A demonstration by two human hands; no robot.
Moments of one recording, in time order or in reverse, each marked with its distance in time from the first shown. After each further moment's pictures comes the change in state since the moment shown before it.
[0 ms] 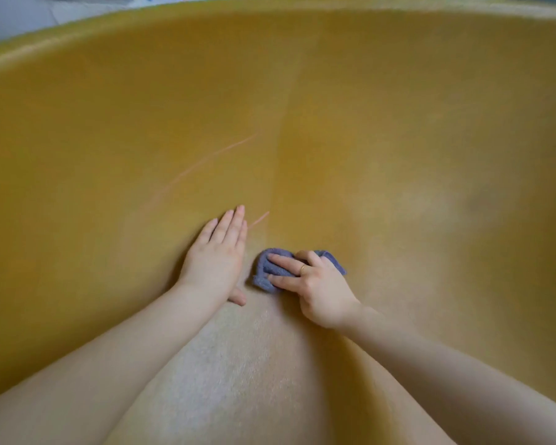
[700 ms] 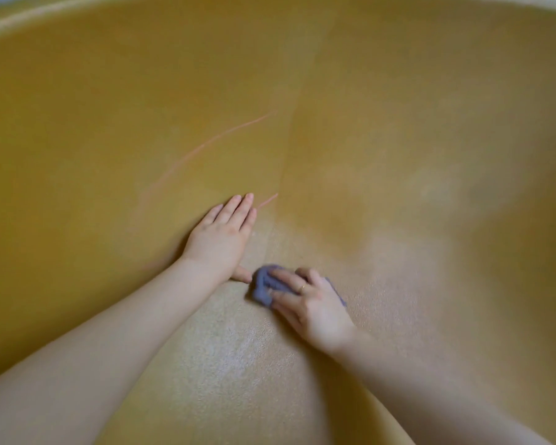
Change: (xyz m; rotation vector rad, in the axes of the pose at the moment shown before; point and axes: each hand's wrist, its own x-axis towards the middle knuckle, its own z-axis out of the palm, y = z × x) left_hand -0.007 -0.009 0.008 -0.083 0.005 0.064; right_hand -0.033 -0.050 0.009 0.147 0.031 0.102
